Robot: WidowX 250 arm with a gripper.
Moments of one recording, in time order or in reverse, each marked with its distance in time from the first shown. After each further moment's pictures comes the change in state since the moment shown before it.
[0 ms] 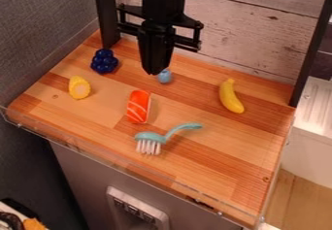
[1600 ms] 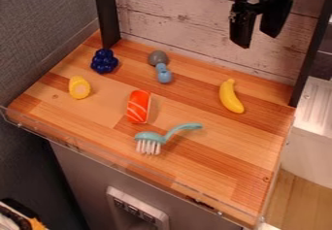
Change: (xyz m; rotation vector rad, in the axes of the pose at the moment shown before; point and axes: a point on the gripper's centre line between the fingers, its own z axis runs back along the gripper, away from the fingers) arm 0.110 -0.086 0.010 0.014 -0.106 1.057
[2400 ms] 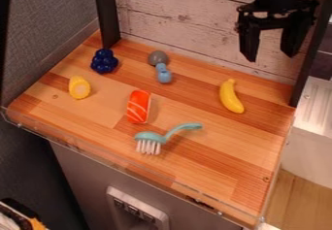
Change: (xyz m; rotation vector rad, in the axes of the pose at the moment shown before) arm -0.023 -0.004 -0.016 -0.021 0.097 -0.309
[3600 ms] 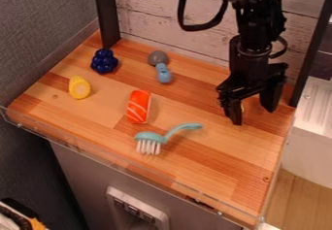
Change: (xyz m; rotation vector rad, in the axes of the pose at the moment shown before) arm -0.012 0.017 -0.082 -0.160 -0.038 0.101
